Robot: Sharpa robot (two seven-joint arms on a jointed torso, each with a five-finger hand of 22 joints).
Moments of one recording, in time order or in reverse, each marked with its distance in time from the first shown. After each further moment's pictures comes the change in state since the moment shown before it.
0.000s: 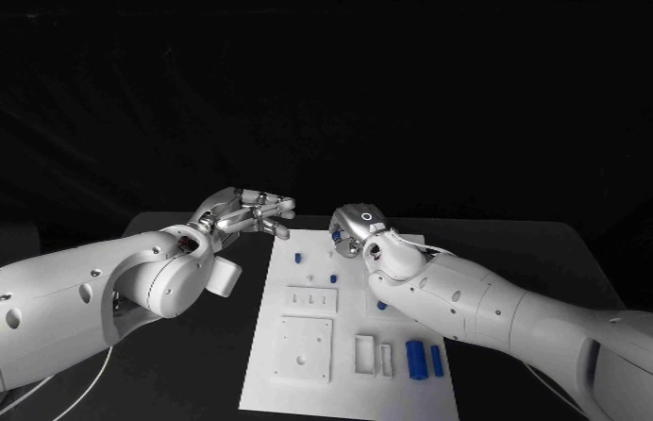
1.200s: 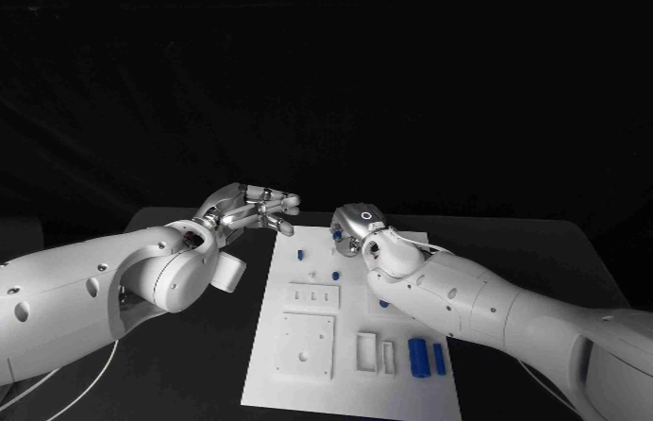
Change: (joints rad) left arm 0.006 0.014 0.000 -0.008 -0.004 0.003 -0.001; left_hand 0.000 0.000 0.000 0.000 0.000 0.000 0.000 0.000 0.000 0.000 0.000 0.000 0.000 0.000 0.000 0.000 0.000 0.000 0.000 0.000 0.000 0.000; right arm 0.001 0.027 0.000 -0.045 0.004 0.023 0.006; right_hand -0.008 -0.008 0.000 0.000 0.004 -0.001 0.001 0.001 0.001 0.000 0.000 -0.001 0.002 0.000 0.000 0.000 -0.009 -0.001 0.039 0.000 -0.102 0.117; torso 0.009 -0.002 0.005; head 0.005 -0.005
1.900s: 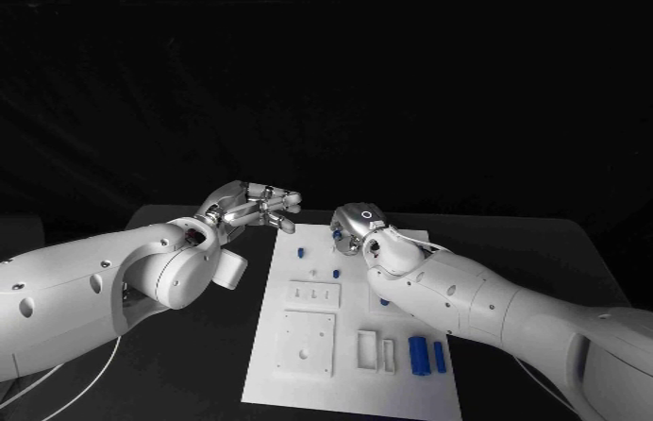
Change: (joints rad) left arm 0.000 0.007 0.000 -0.008 -0.001 0.002 0.000; left_hand 0.000 0.000 0.000 0.000 0.000 0.000 0.000 0.000 0.000 0.000 0.000 0.000 0.000 0.000 0.000 0.000 0.001 0.000 0.000 0.000 0.000 0.000; right arm 0.000 0.011 -0.001 -0.022 0.036 0.007 0.021; right_hand -0.025 -0.028 -0.055 0.022 0.016 -0.146 0.032 0.003 -0.015 -0.137 0.031 0.002 0.000 -0.001 0.040 0.000 -0.011 0.001 0.023 0.035 -0.060 -0.005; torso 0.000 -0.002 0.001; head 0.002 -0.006
